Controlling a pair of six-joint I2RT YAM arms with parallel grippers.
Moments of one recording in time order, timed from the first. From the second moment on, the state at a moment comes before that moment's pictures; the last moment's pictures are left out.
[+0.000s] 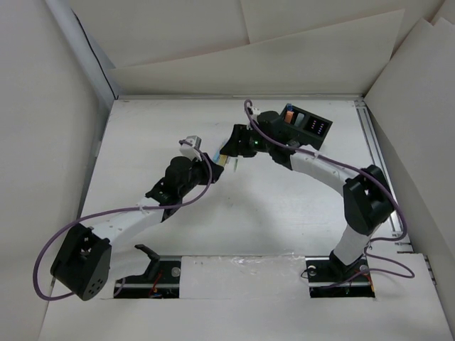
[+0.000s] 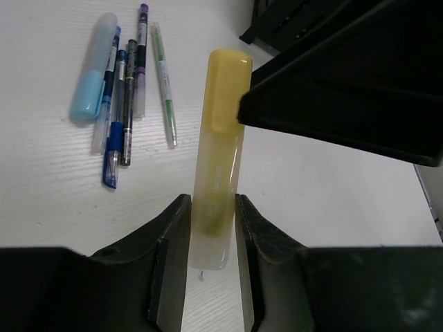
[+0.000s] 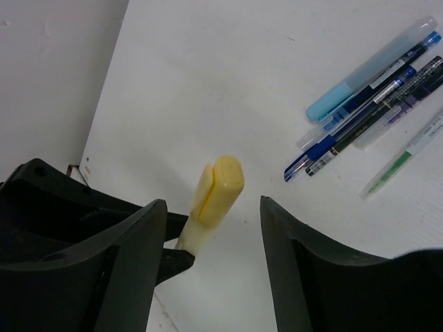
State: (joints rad) left arm -0.58 1.16 0.56 0.28 0.01 -0.59; right arm 0.61 1.72 1.28 -0.03 -0.38 0.60
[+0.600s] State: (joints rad) left arm -0.59 1.17 0.55 0.33 0.08 -0.56; right arm 0.60 1.79 1.30 0.01 -0.41 0.64
